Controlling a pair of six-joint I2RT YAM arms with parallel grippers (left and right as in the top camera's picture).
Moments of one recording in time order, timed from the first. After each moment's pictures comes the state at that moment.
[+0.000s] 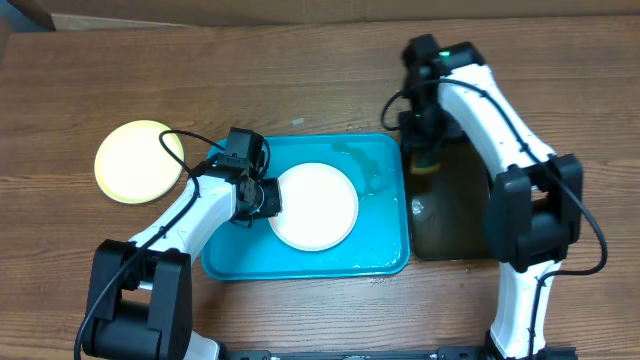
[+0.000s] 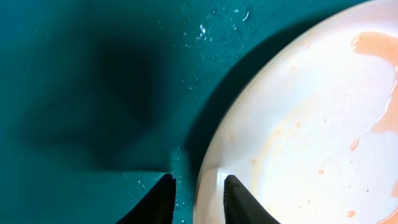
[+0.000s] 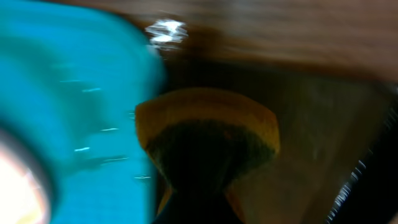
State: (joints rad) left arm -0.21 1.68 0.94 -0.61 0.12 -0.36; right arm 0.25 2.17 1.88 -1.33 0.00 0.13
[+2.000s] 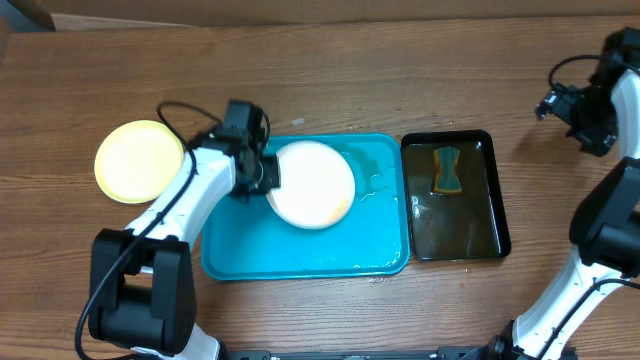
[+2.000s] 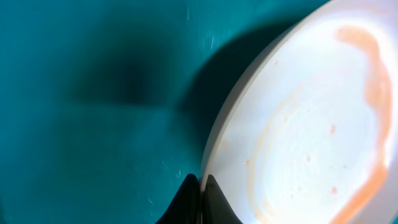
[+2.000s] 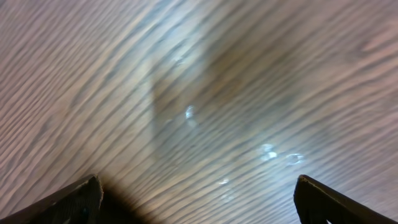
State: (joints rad) left arm -0.19 1.75 1.19 -0.77 0.09 -0.30; right arm -0.38 2.17 1.92 -1.19 -0.02 0.34
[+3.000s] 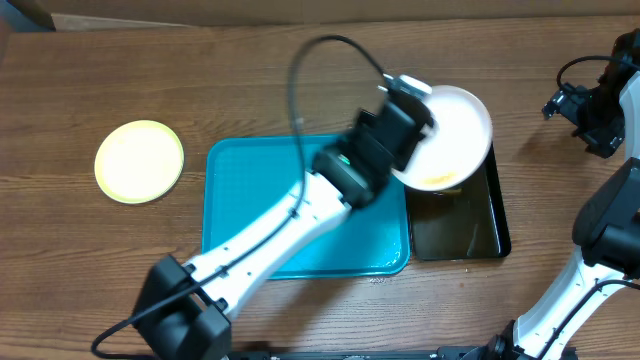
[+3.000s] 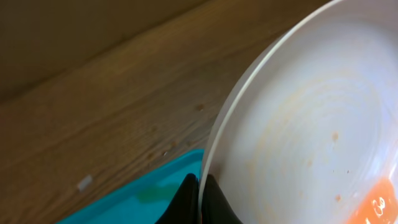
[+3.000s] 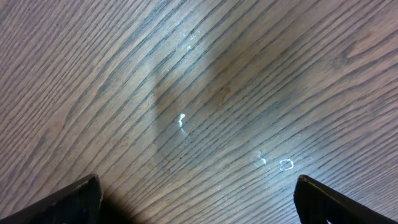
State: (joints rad) left arm -0.85 1.76 1.51 -0.46 -0.40 -0.15; right arm -0.39 2.17 1.92 -1.18 -0.02 0.35
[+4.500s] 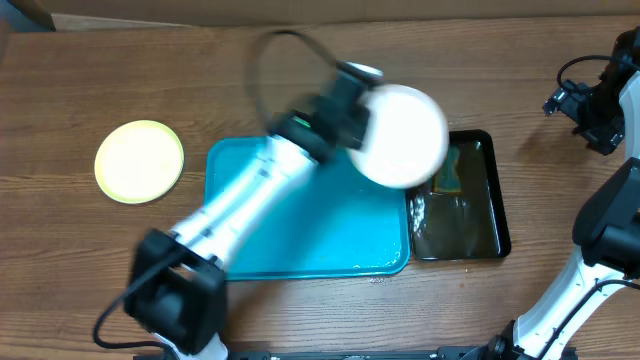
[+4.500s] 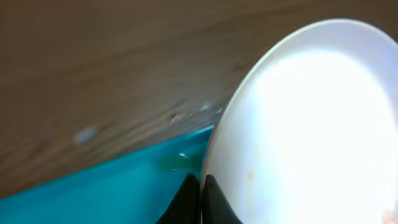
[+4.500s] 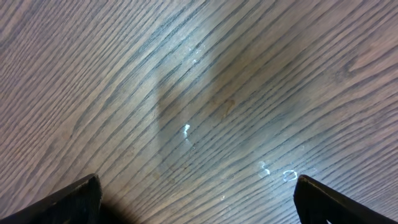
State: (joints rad) left arm -0.53 1.82 1.52 -0.59 -0.05 -0.27; right arm -0.39 2.17 1.92 -1.15 -0.02 0.35
